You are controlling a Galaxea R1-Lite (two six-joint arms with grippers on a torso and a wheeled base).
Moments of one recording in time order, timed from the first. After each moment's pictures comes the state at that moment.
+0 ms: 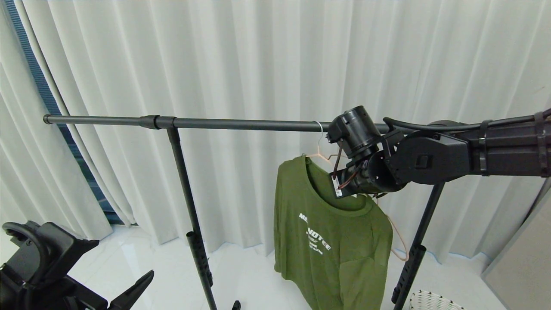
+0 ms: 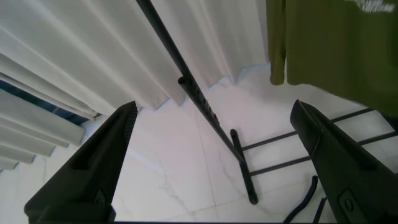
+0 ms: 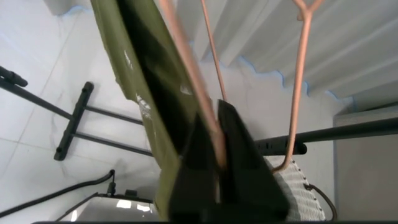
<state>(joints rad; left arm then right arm) -0.26 0.99 -0.23 -0.34 0.07 0.36 0.77 2.02 -1.63 0.40 -0.50 0.29</state>
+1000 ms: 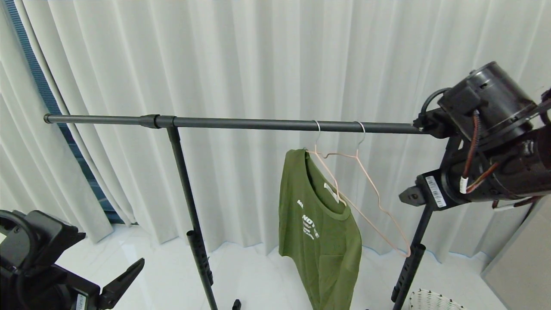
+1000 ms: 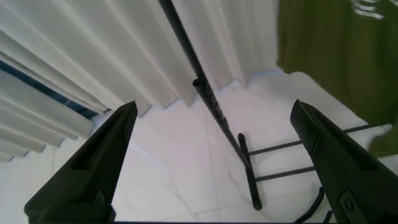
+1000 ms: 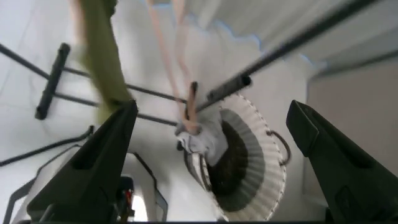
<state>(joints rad) -0.18 0.99 -0.26 -0.34 0.07 0.36 0.72 1.59 -1.45 0.78 -0.50 0.31</state>
